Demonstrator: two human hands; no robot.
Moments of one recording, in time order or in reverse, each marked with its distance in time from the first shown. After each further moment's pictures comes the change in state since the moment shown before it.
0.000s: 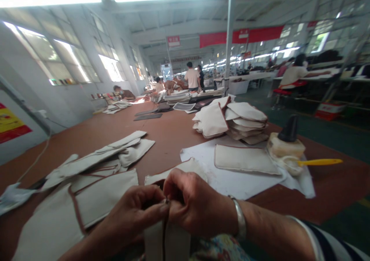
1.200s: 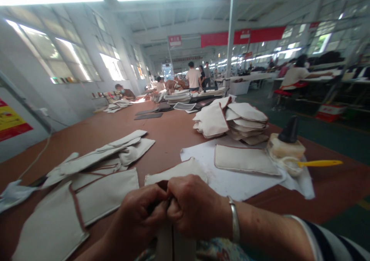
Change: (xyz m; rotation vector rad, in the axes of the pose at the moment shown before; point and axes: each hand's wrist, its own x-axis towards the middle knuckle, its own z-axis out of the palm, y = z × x) left_hand -0.001 -0.004 0.022 0.356 0.308 0.330; right_hand 0.000 0.003 0.005 -0.351 0.004 -0.102
